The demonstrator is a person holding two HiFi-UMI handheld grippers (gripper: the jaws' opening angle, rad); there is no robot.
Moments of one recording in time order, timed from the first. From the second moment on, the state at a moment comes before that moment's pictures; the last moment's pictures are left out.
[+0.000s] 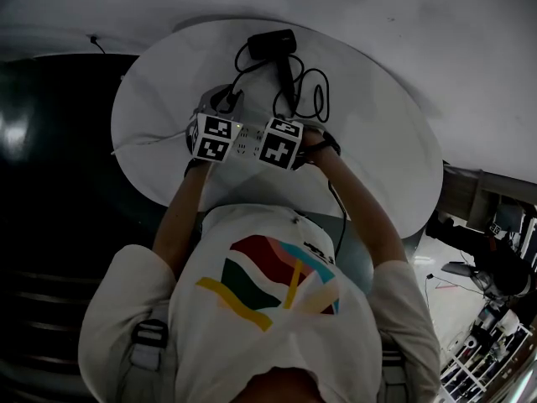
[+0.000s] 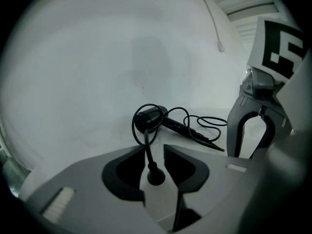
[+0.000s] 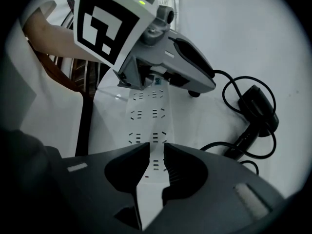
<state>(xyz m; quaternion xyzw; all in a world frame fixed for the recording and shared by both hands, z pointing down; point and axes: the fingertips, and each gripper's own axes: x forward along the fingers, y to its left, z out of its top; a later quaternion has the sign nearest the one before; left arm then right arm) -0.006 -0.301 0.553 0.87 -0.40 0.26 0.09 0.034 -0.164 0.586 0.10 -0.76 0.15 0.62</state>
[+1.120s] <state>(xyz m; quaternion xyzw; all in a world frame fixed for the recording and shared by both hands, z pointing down) -0.032 -0.283 0.492 0.87 -0.46 0.15 0.11 0.035 -0.165 0.589 0.13 -0.76 0.13 0.63</state>
